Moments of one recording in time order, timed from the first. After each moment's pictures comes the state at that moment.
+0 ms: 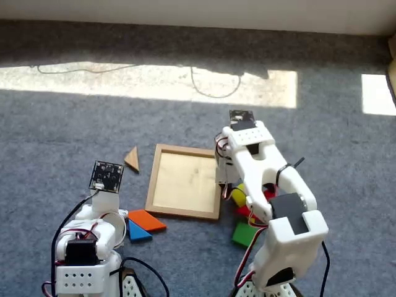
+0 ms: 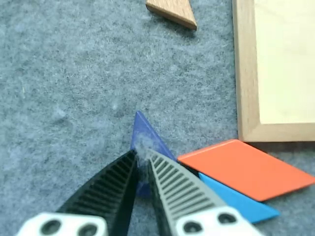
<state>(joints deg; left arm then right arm) -6.7 -102.5 96.0 76.4 -4.6 -20.7 13.7 20.9 69.9 -13.3</state>
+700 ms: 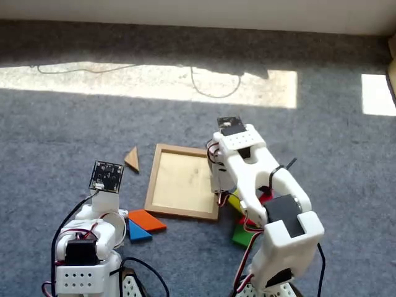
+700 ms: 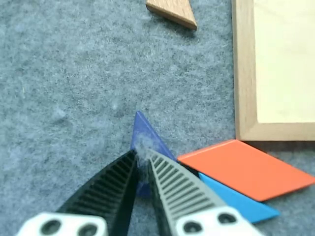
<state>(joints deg) -6.7 -102.5 96.0 76.4 -4.6 -24.8 13.5 22.4 72.5 -9.5</state>
